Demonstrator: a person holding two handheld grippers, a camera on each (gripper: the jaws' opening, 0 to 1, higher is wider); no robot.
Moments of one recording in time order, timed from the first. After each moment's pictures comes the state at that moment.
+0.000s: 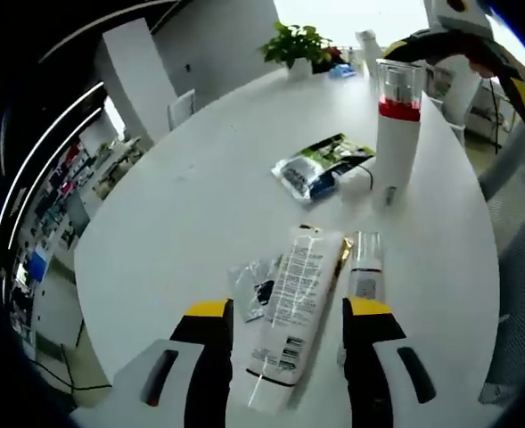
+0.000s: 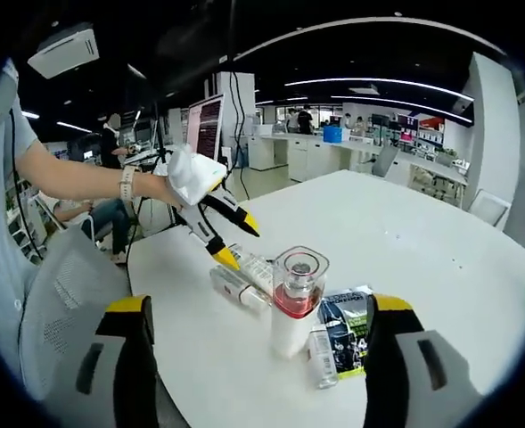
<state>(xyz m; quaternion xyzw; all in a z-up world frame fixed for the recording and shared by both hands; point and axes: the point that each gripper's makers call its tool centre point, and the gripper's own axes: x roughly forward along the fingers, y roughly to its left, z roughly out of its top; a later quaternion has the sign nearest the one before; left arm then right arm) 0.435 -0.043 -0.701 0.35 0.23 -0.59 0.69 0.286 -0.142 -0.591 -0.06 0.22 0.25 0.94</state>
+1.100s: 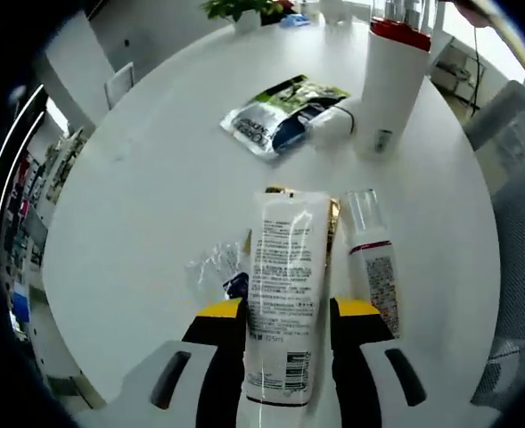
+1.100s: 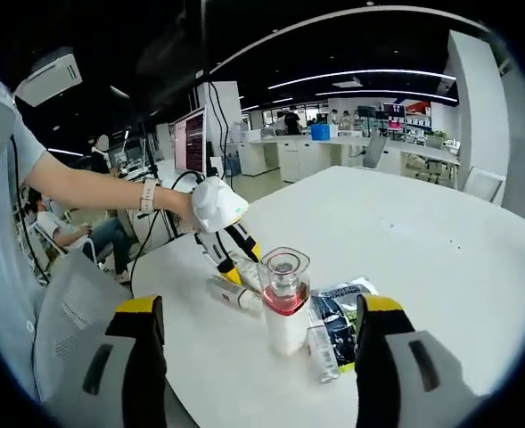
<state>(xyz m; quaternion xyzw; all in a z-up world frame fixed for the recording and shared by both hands) 0.430 -0.050 -0.745 0.45 0.30 -0.63 0.56 0.283 -0.156 -0.588 -0.01 0.22 0.24 0.95</state>
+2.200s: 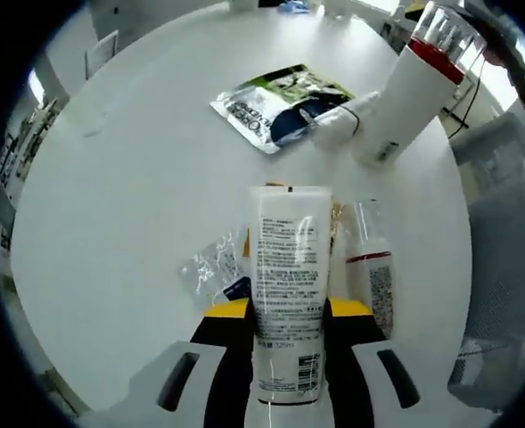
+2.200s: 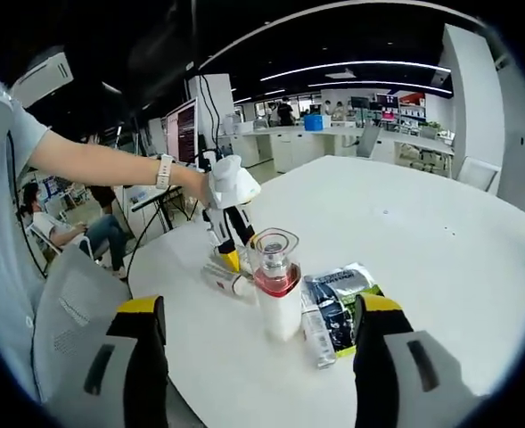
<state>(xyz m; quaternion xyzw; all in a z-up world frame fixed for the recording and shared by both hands) 0.418 -0.054 -0.745 0.40 0.40 -0.65 0.50 0.276 -0.165 -0.601 0.00 0.25 0.22 0.94</state>
